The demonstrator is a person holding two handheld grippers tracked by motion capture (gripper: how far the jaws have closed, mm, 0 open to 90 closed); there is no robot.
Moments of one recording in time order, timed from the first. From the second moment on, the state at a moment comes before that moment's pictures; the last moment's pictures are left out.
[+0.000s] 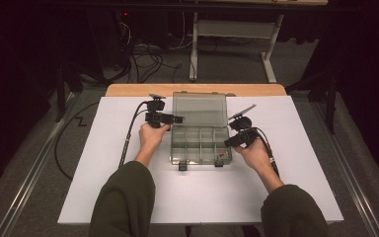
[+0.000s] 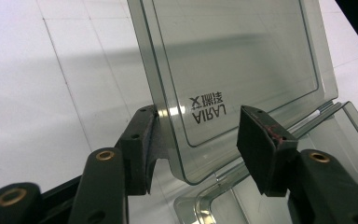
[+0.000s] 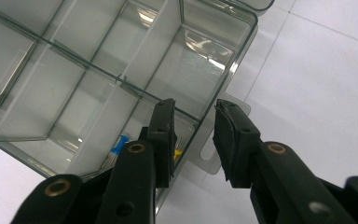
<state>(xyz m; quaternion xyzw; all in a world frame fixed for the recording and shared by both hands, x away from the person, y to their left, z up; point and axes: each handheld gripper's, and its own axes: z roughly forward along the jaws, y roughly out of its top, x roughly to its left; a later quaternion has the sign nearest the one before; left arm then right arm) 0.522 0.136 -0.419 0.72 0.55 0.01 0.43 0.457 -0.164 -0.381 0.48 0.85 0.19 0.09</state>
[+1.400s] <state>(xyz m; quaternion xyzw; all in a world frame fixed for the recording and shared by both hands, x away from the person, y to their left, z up) 0.502 0.132 -0.397 0.75 0.50 0.08 0.42 0.456 -0.163 -0.382 0.48 0.85 0.19 0.09</state>
